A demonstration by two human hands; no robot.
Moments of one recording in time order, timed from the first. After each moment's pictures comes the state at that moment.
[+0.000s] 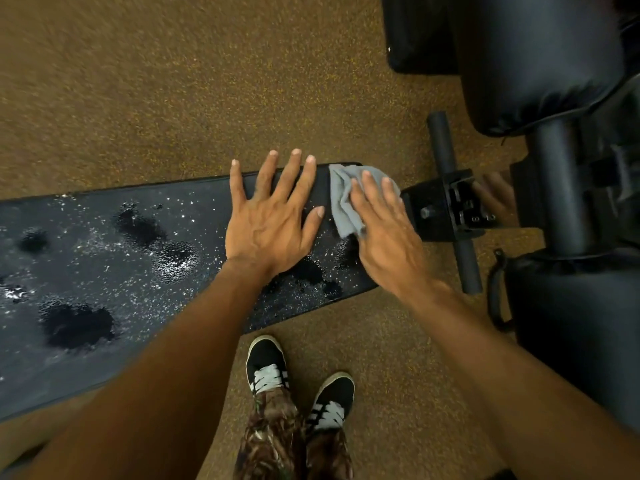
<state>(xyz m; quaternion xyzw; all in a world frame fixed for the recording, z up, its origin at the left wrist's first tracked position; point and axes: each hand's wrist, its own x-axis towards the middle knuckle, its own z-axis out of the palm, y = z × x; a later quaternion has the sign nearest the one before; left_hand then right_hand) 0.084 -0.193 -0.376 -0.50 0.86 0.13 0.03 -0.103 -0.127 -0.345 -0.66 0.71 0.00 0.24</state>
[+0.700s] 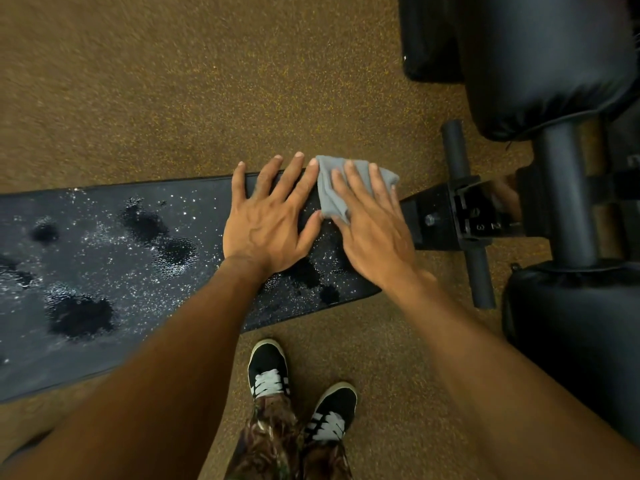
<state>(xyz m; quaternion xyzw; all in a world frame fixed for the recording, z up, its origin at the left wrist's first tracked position) 0.085 -0.192 -0.376 -0.50 0.86 0.11 0.02 -0.092 -0.149 -0.350 -0.68 0.70 0.01 0.23</state>
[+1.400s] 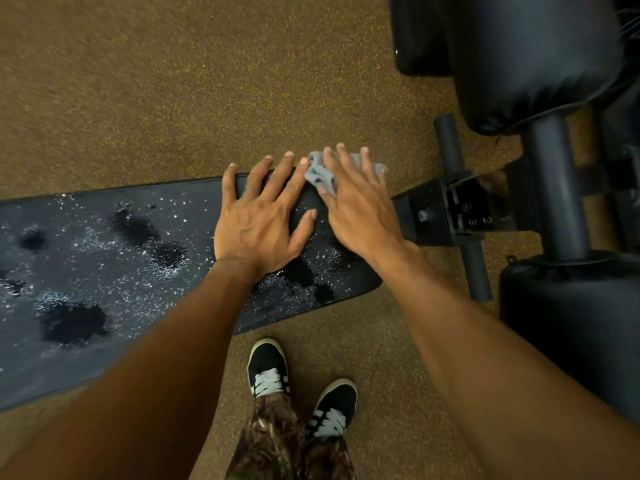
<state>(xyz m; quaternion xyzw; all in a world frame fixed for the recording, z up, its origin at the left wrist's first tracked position) 0.085 -0.193 -0.376 -0.50 0.86 0.11 0.02 -0.086 -0.182 -0.349 -0.64 0.72 0.00 0.27</state>
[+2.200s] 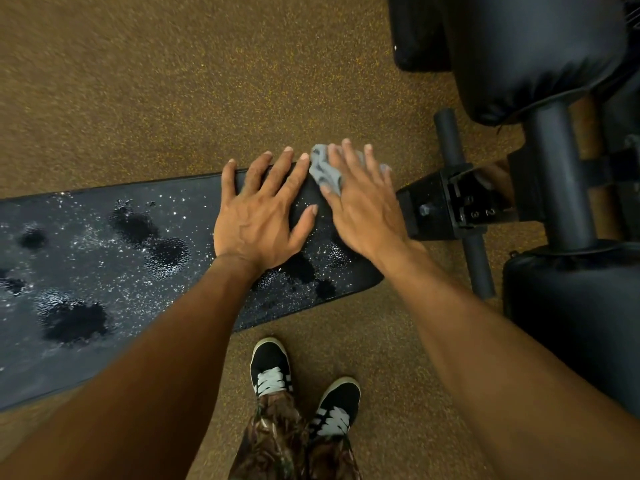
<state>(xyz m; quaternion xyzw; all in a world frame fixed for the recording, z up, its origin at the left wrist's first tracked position) 0.084 -0.193 -0.377 -0.50 0.86 0.10 0.01 -0.089 -0.173 -0.351 -0.64 0.72 0.00 0.26</state>
